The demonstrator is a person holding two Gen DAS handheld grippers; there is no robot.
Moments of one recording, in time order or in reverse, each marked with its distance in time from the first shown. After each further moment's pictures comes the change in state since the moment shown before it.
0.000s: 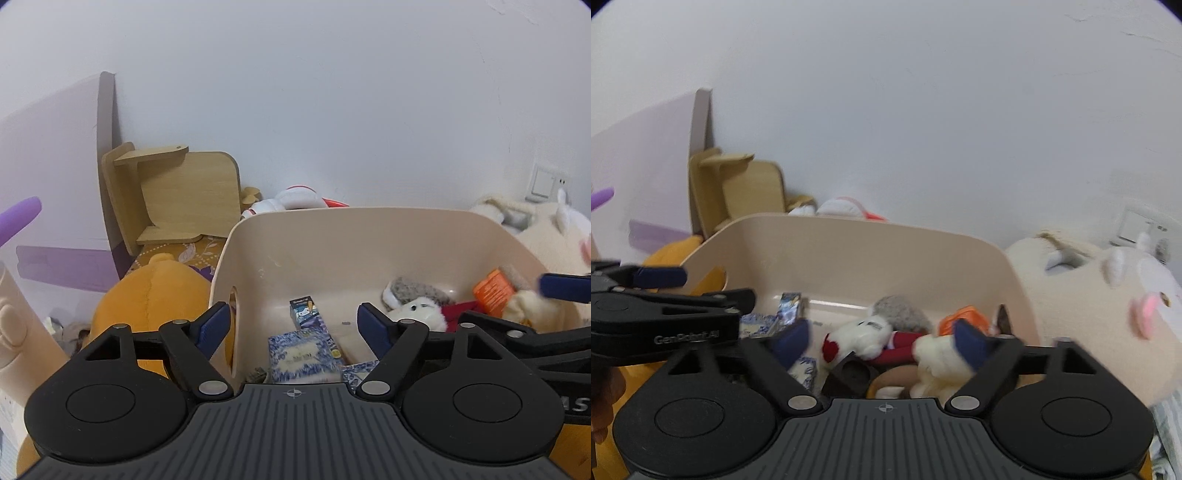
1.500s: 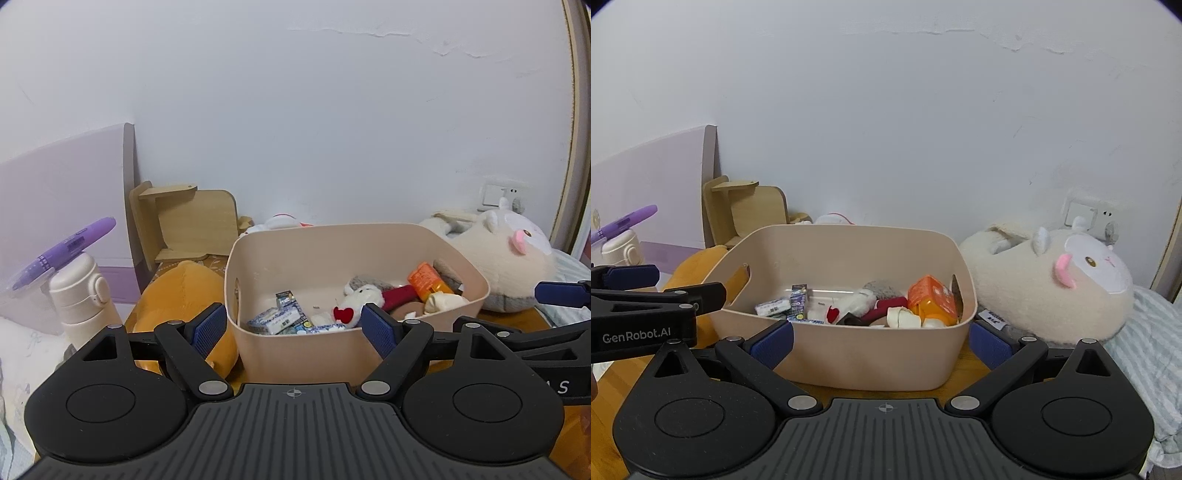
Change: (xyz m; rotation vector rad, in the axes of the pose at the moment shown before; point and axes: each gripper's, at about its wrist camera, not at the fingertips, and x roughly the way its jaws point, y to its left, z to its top) left arm -0.131 -0.015 -0.035 0.041 -0.110 -0.027; right arm -0.117 -0.007 -0.036 0.053 -0.062 -0.038
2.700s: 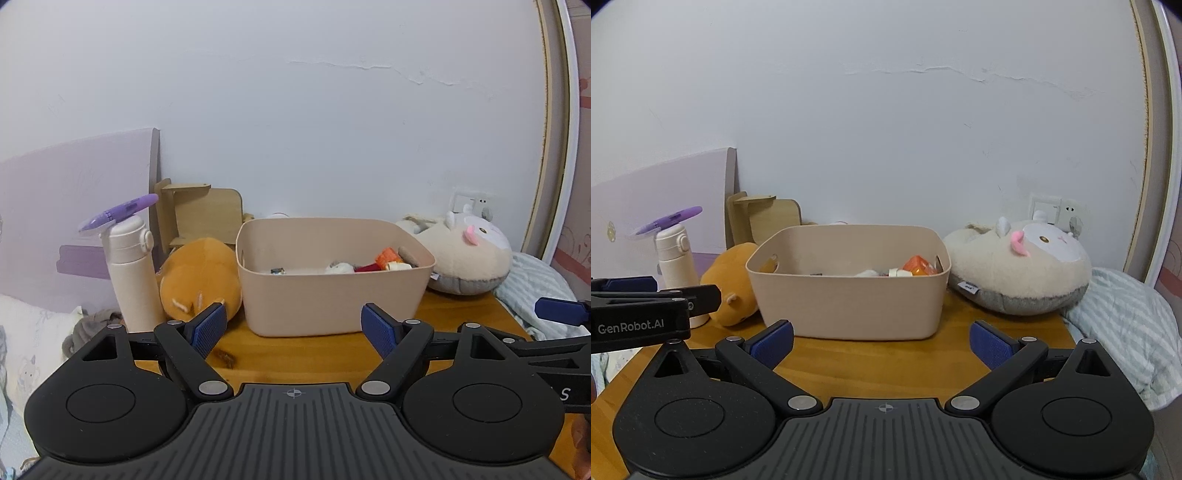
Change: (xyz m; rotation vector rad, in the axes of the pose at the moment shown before) left arm -0.119 -0.007 -0.059 -0.032 -0.064 -0.018; right arm -0.119 0.015 -0.062 0.045 -0.086 -0.018
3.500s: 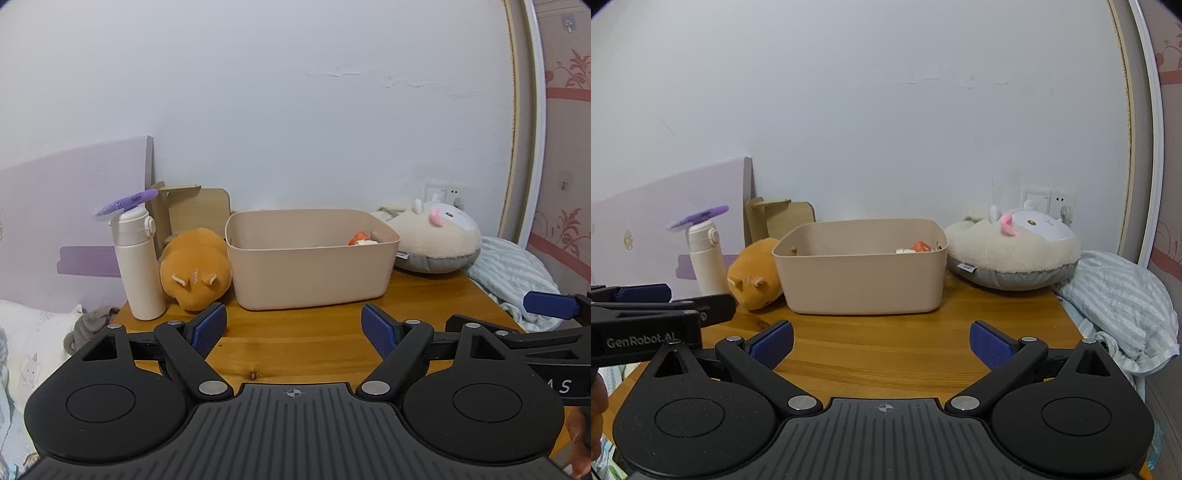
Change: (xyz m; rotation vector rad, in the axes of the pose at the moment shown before) left arm -0.067 -0.010 -0.037 0.033 -0.027 -0.058; right arm -0.072 0.001 -0.039 0.032 -0.040 0.025
